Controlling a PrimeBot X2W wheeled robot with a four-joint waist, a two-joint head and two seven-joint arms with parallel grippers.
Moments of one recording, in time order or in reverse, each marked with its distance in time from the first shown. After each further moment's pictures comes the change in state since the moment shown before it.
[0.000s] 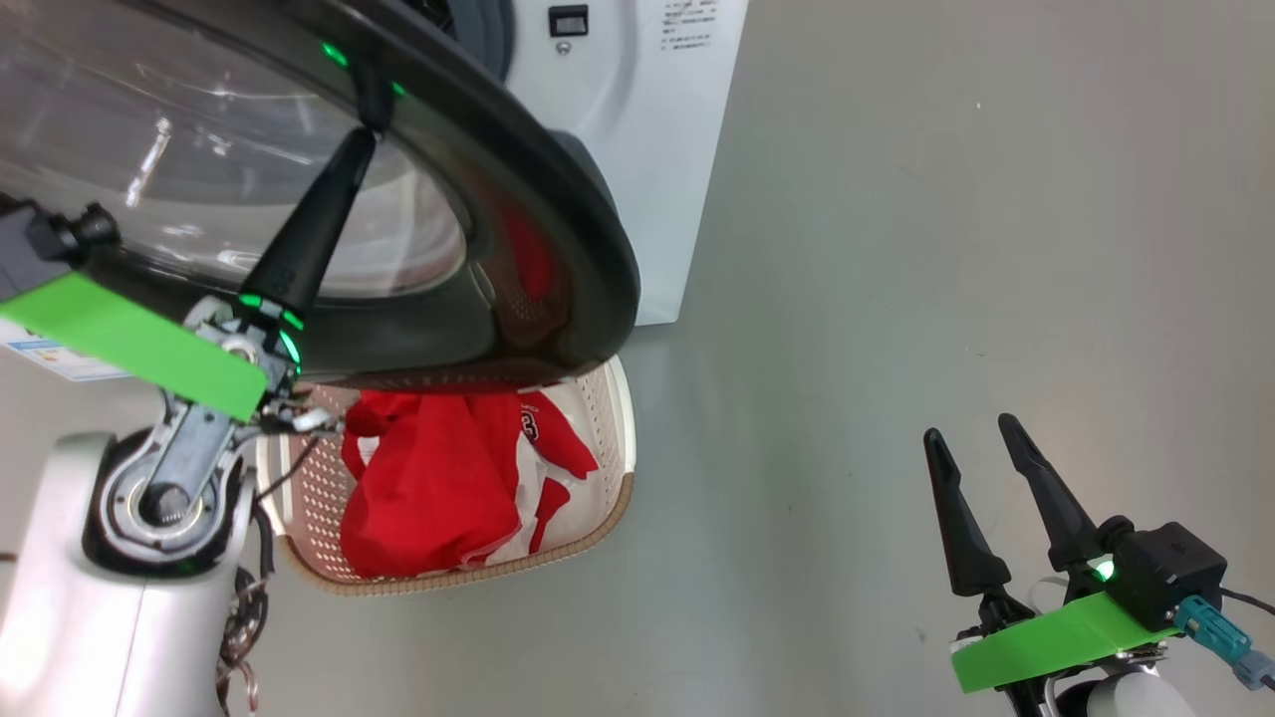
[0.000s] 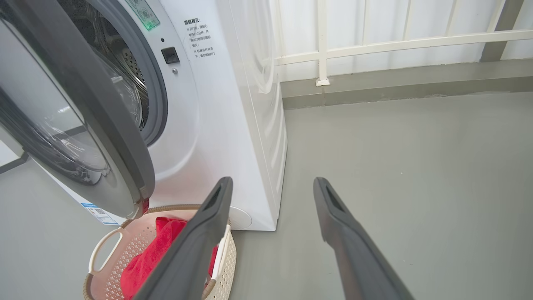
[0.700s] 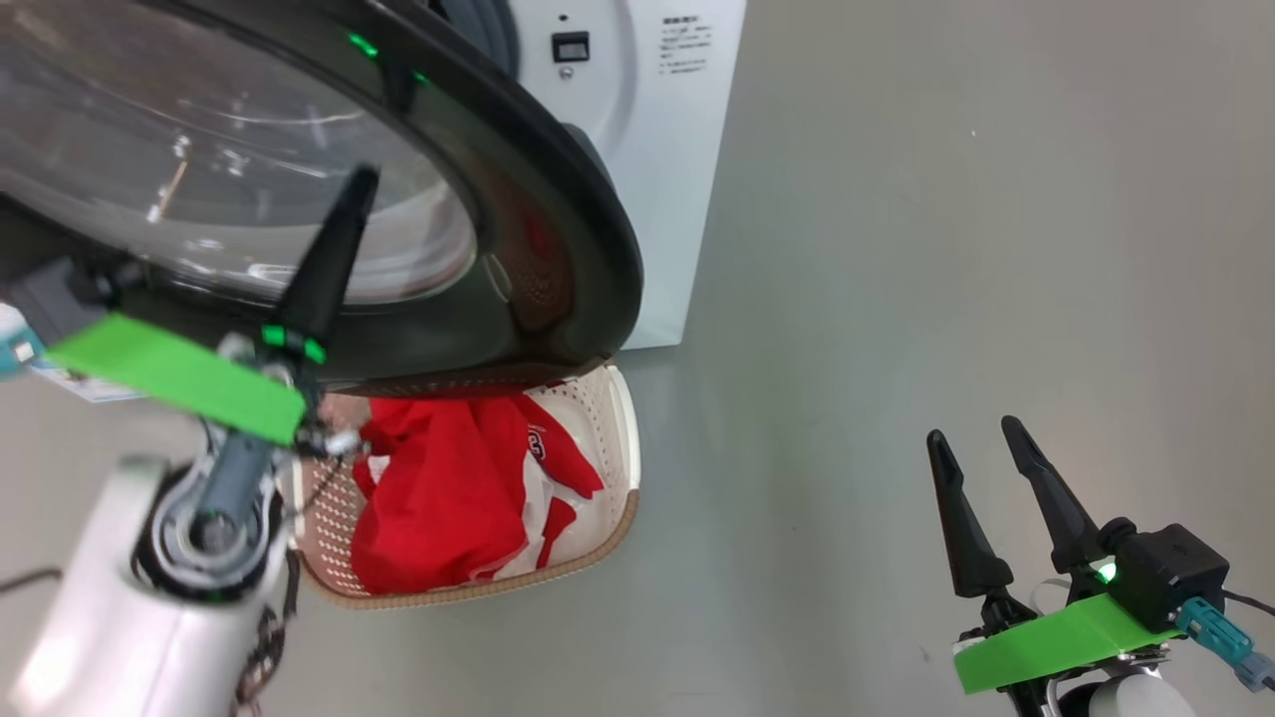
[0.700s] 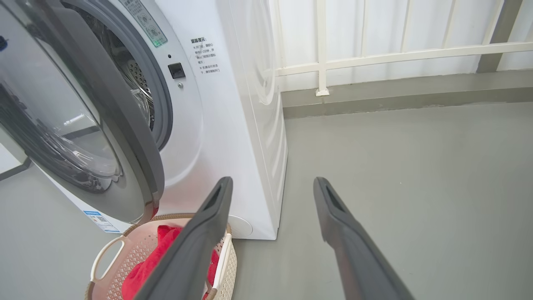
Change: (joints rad) left arm -0.020 0.081 -0.161 0.076 -0.058 0.000 -0.226; right arm 0.003 0.000 -0.002 0.001 0.001 0.000 0.000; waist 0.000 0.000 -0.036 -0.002
